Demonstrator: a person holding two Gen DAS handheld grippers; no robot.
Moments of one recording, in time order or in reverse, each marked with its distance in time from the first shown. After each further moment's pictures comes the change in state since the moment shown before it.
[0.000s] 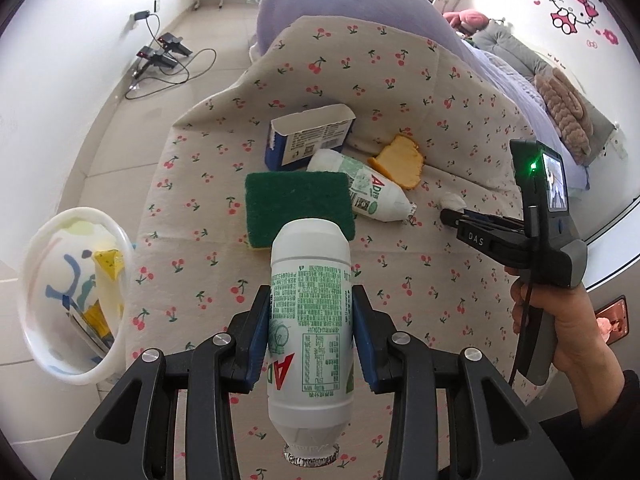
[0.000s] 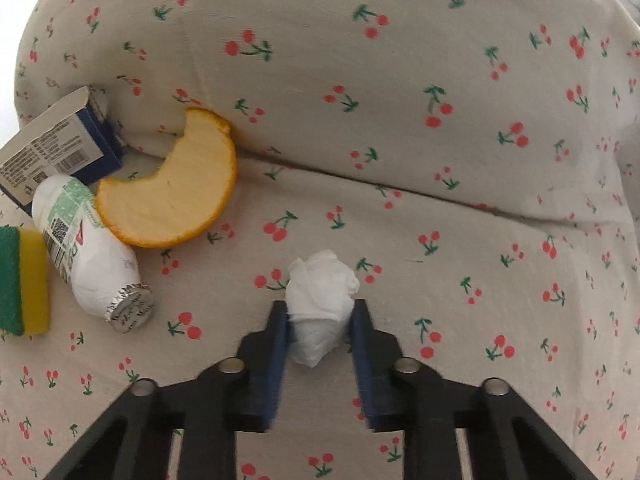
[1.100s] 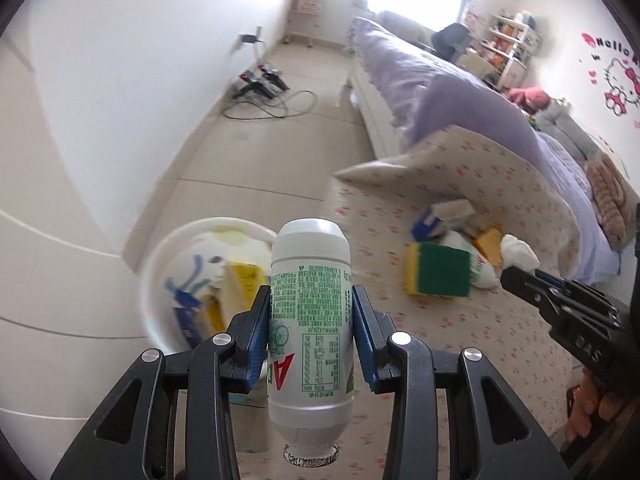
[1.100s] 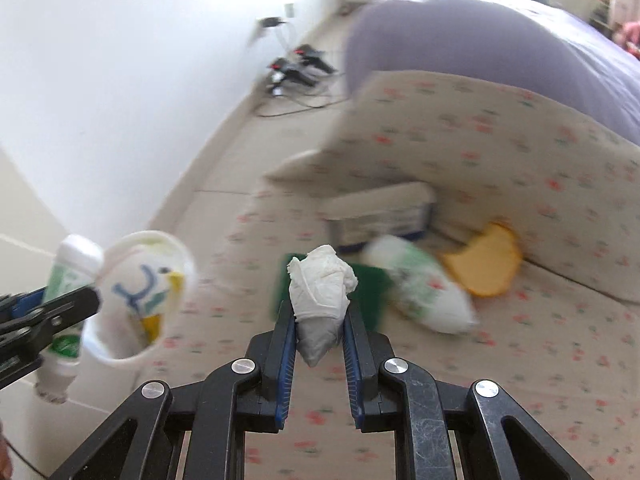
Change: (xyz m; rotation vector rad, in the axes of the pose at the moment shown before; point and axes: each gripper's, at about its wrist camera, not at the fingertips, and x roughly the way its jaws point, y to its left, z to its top) left arm -0.090 0.134 -0.019 -0.233 -0.198 0.166; right arm -0.136 0.161 -0.006 -0.191 -0.168 0.308
